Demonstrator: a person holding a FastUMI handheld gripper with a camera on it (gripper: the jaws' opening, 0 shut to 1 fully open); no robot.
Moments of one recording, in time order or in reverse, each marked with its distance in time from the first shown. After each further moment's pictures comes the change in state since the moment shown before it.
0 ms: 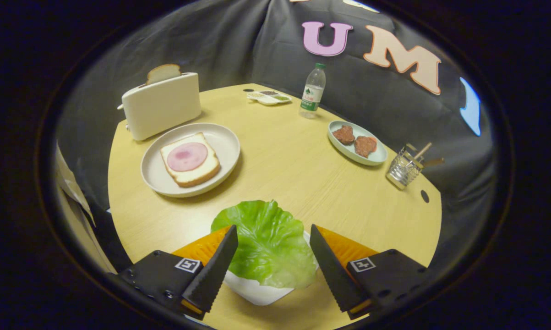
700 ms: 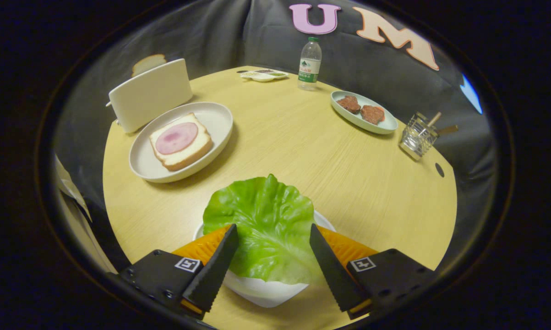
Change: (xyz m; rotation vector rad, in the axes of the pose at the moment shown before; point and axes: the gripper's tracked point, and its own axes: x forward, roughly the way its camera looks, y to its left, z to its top) arm 0.023 0.005 -0.035 0.098 0.119 0.034
